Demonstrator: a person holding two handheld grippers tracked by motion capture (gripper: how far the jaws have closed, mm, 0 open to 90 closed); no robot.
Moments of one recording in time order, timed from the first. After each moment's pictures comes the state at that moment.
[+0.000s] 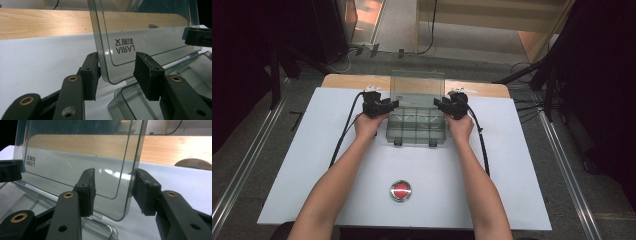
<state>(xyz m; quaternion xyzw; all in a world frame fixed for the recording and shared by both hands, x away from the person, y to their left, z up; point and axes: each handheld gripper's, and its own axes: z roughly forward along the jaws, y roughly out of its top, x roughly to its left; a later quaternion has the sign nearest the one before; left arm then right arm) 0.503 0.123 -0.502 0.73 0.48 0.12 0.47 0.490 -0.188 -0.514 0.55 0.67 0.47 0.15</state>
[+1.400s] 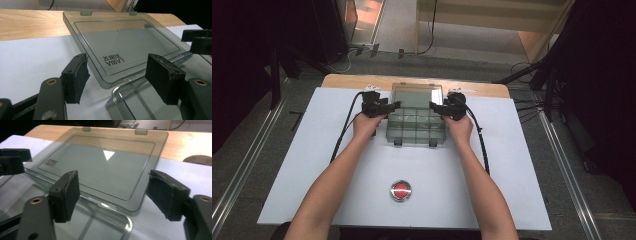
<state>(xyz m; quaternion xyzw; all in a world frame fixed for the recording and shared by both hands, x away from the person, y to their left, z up) 0.502 0.127 -0.498 0.74 0.46 0.11 0.48 0.481 -0.180 -0.504 0.54 0.70 0.46 0.14</state>
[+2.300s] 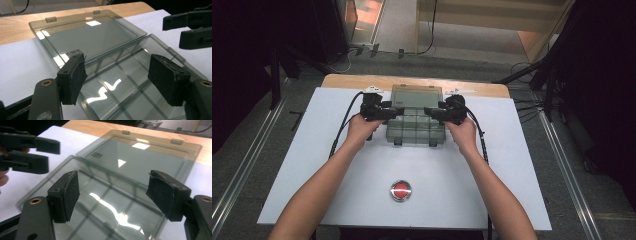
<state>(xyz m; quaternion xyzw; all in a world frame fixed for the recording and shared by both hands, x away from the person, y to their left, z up) 0.461 0.120 -0.459 0.78 0.39 0.08 0.48 0.438 -0.167 -0.464 0.47 0.74 0.47 0.11</state>
